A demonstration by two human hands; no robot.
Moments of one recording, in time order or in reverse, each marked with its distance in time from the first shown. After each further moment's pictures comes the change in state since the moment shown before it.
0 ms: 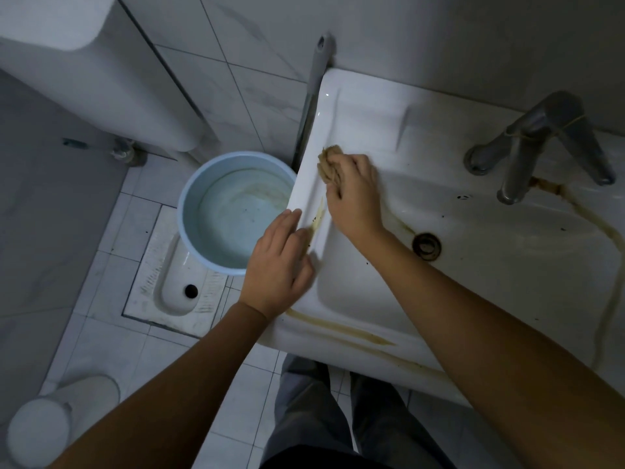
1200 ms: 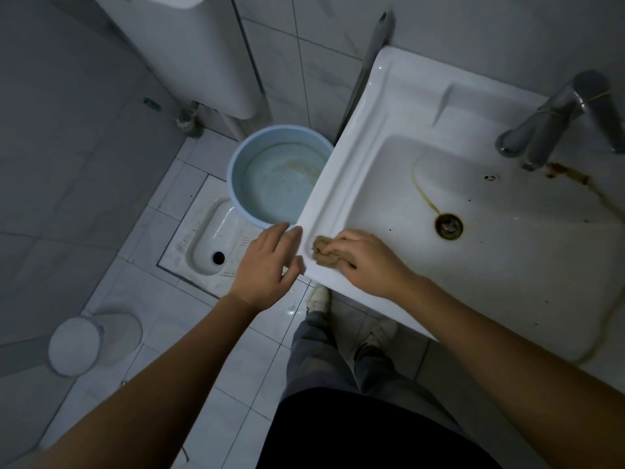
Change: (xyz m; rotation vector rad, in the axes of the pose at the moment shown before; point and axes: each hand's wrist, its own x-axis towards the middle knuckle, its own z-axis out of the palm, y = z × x) left_hand -0.136 0.003 -0.032 0.134 -0.098 -0.195; right_hand -0.166 0.003 -0.034 -0.078 -0.675 -0.418
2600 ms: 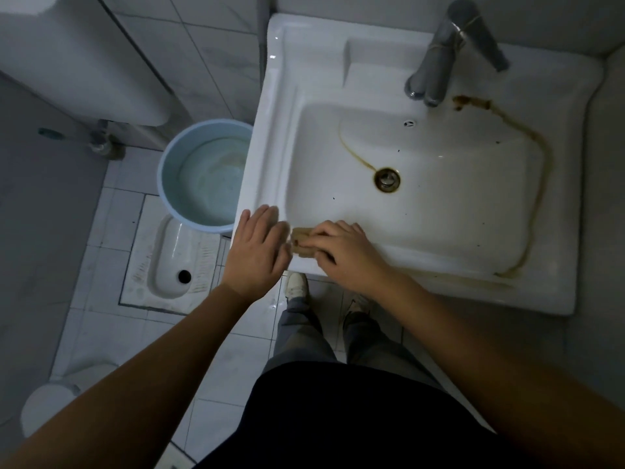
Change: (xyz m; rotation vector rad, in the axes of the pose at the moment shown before) left_hand 0.029 0.041 0.027 0.075 0.012 0.342; right_hand -0.069 -0.008 0.008 -0.066 0.161 0.277
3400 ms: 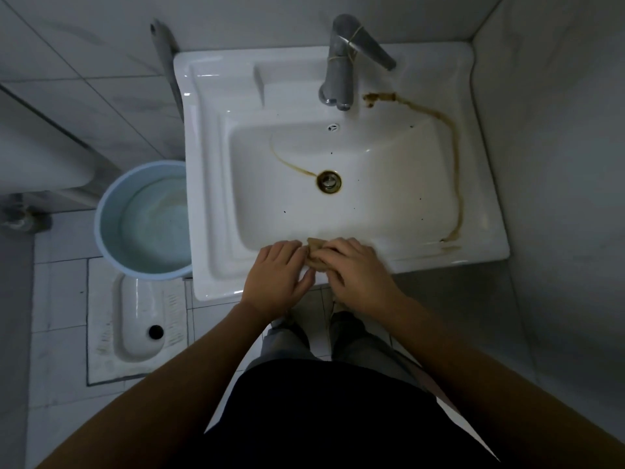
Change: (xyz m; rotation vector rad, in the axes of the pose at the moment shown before) left_hand 0.033 0.062 0.032 -0.089 -0.106 0.326; right_hand -0.075 0.007 -0.011 -0.038 0.195 0.293
